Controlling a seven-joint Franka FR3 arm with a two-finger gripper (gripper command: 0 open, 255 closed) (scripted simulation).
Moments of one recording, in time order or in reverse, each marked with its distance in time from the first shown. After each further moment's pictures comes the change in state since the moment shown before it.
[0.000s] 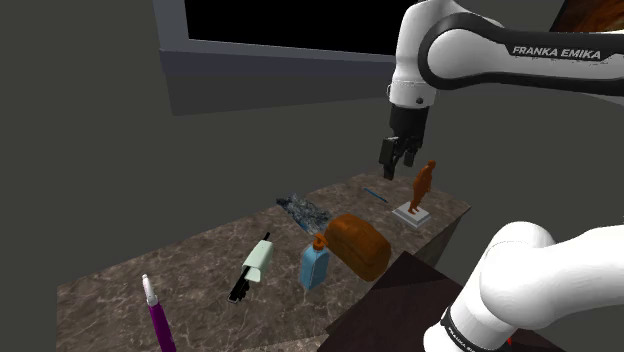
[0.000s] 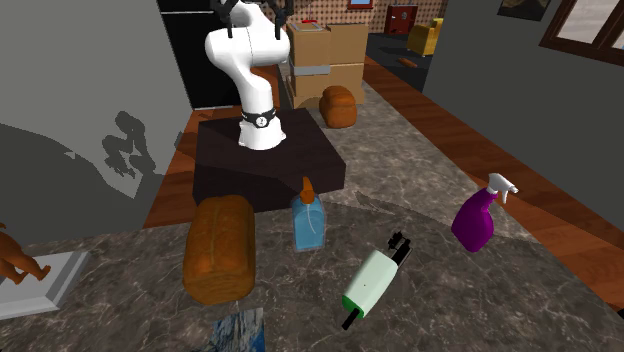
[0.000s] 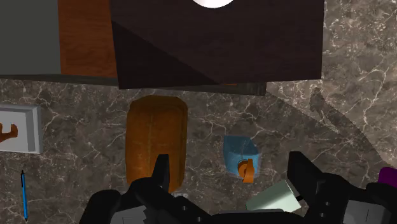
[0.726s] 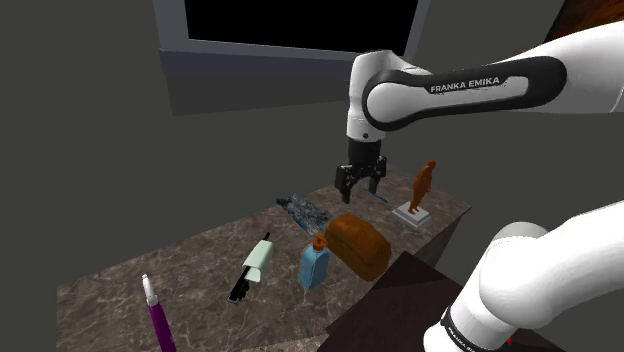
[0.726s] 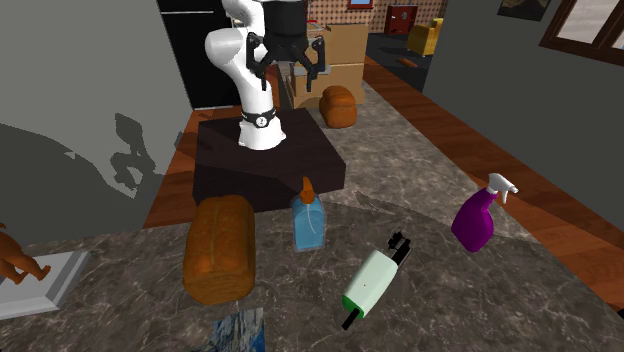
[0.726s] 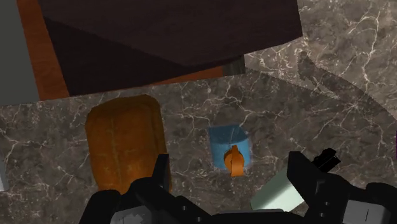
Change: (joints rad) arm -0.016 0.231 0.085 -0.067 0.102 0.270 0.239
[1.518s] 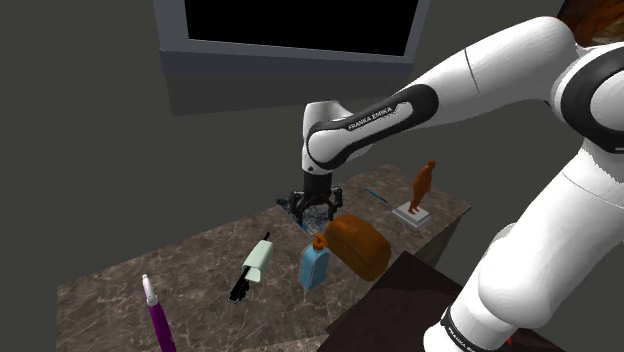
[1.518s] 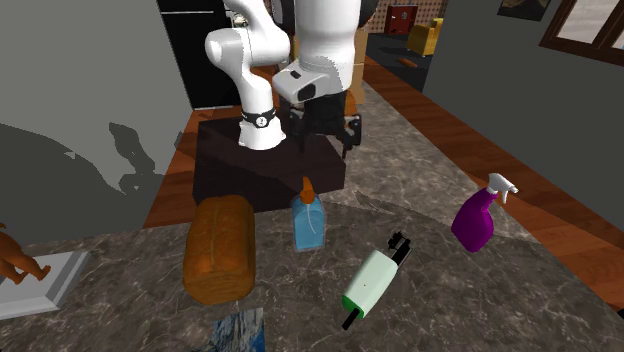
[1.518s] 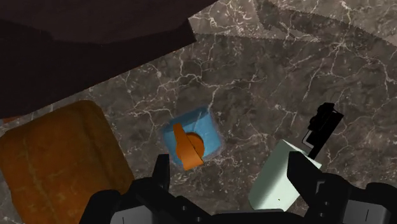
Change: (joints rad) arm -0.013 0.435 0.080 0.092 0.074 0.332 0.290
